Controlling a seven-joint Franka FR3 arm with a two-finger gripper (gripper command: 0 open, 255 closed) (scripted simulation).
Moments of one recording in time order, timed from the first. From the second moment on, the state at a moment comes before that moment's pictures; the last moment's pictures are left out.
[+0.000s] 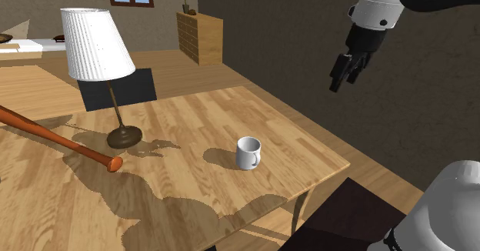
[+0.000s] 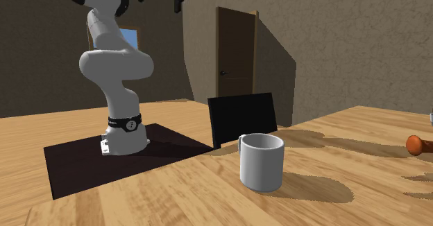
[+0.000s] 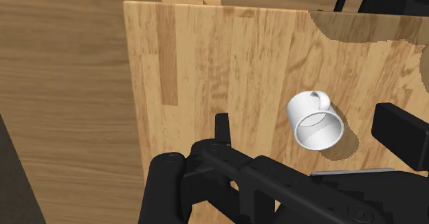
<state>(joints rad) 0.01 -0.76 0.03 -2.26 -0.06 1.60 0.05</state>
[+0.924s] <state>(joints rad) 0.03 -0.48 0.04 -2.38 -0.03 1.98 0.10</state>
